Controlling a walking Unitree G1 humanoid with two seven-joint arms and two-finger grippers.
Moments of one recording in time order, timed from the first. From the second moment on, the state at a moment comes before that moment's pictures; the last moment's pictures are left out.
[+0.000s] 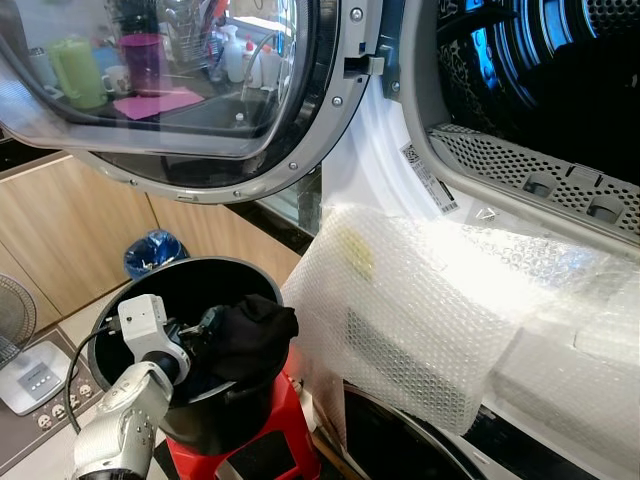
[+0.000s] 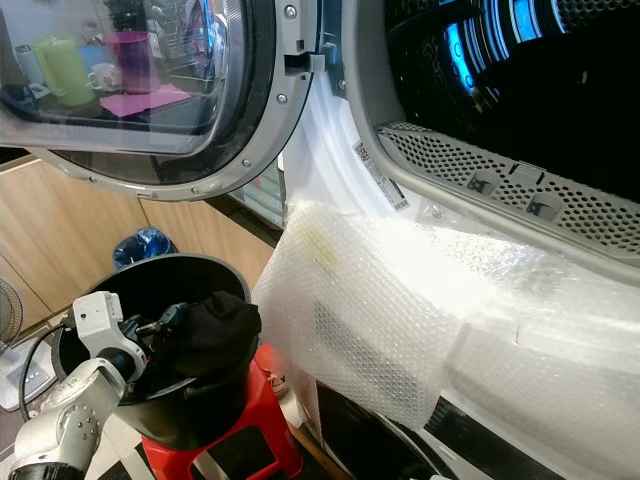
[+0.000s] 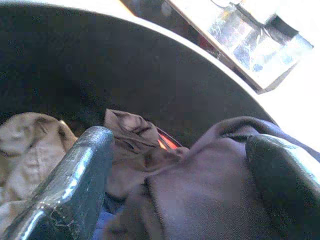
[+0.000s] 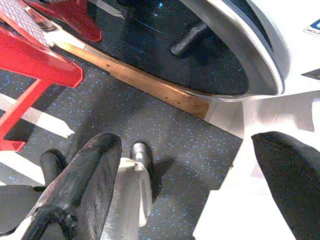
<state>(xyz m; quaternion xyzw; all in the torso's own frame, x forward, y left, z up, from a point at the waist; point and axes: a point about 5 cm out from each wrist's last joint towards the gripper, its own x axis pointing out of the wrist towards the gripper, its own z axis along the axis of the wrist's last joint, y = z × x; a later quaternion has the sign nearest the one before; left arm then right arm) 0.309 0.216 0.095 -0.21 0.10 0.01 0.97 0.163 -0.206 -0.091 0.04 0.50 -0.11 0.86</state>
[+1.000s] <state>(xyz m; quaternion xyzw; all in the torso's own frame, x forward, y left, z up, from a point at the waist) 0.311 0.179 0.087 -0.18 0.21 -0.10 0.96 0.176 -0.199 -0.086 0.00 0.48 -0.08 0.88</state>
